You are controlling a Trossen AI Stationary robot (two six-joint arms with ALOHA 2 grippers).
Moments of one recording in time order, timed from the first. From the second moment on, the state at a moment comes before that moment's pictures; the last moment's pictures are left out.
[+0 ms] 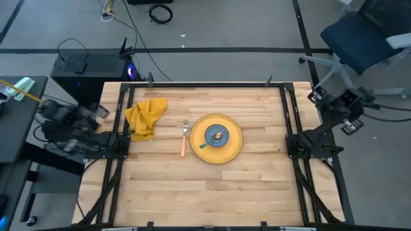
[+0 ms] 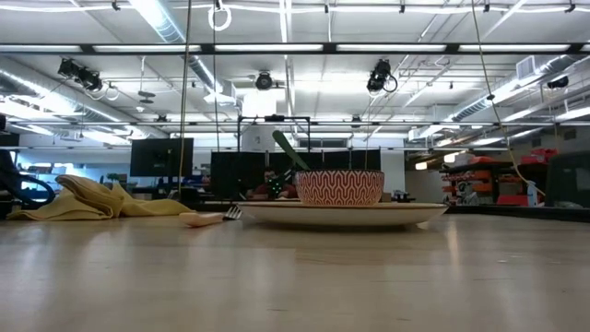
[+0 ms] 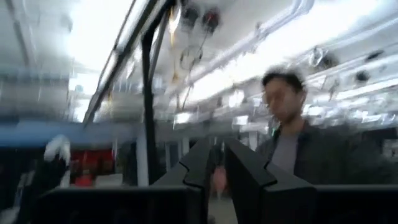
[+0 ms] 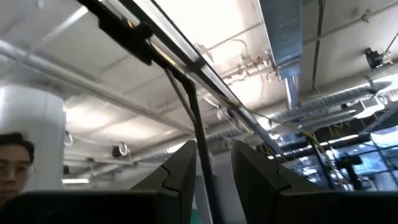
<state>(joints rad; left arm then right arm) -0.15 0.02 0.58 0.12 0.39 -0.19 0.52 0.05 0.63 0.15 0.13 0.09</state>
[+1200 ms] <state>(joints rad) -0.15 0.00 0.01 0.74 0.40 -0.36 0.52 0.00 0.01 0.79 0.15 0.29</state>
